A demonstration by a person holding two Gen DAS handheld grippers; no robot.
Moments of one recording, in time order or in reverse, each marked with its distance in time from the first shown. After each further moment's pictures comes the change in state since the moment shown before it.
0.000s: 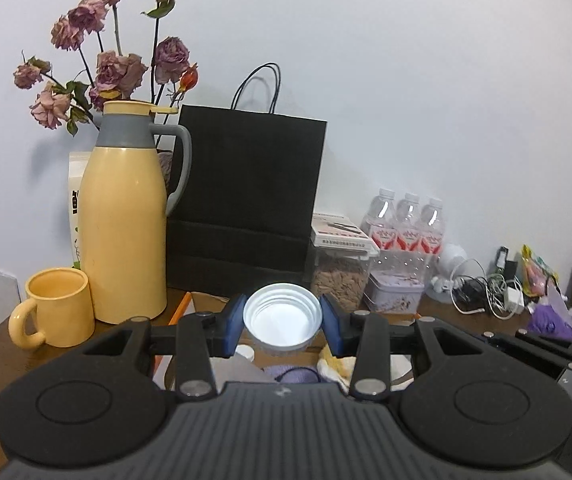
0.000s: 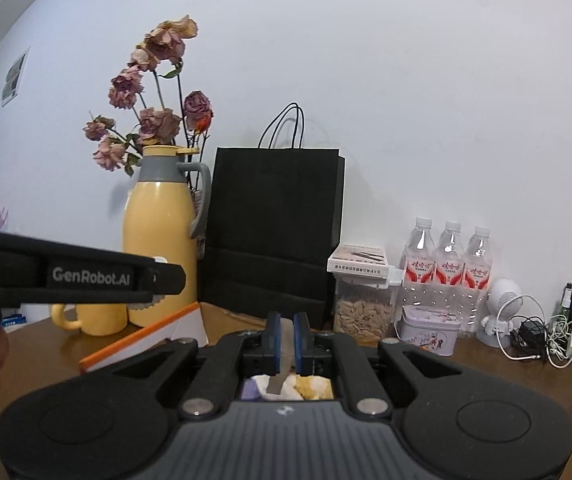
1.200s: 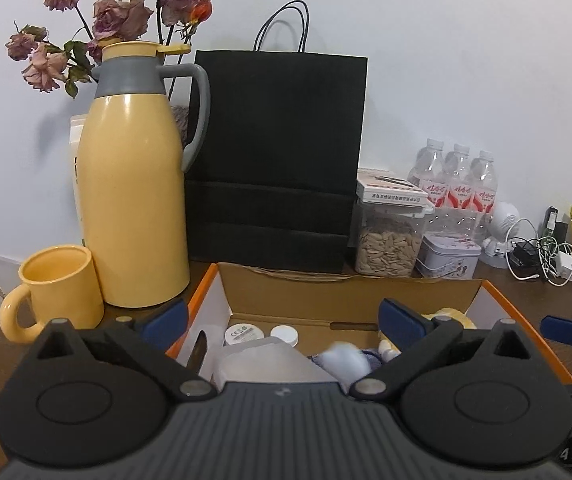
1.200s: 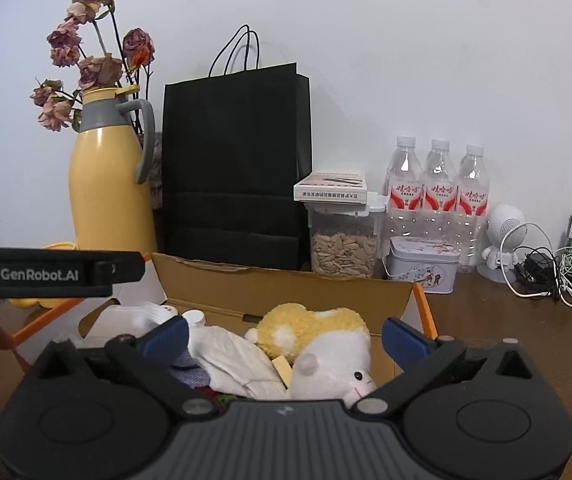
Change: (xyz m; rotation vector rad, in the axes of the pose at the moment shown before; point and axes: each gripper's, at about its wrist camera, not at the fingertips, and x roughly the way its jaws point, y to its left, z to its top) left arm 0.070 0.020 -0.021 0.050 0.098 0.093; right arm 0.066 -0.037 -0.034 0.094 0.167 -0.027
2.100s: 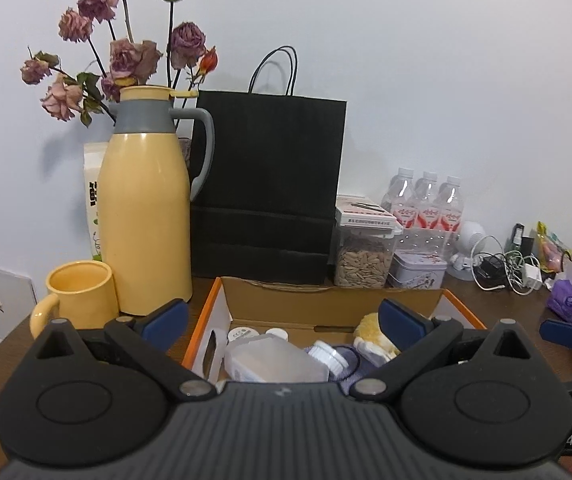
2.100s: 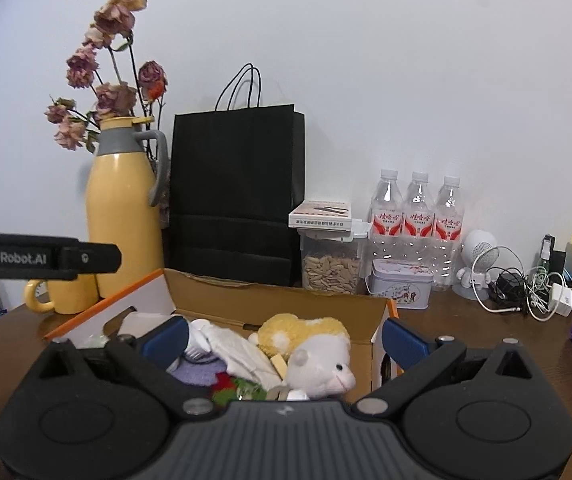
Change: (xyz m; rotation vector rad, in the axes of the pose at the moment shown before) left arm -0.078 0.014 0.002 0.003 -0.062 -0.066; right arm -0.069 0.008 -0.001 -0.018 -0.062 -0.034
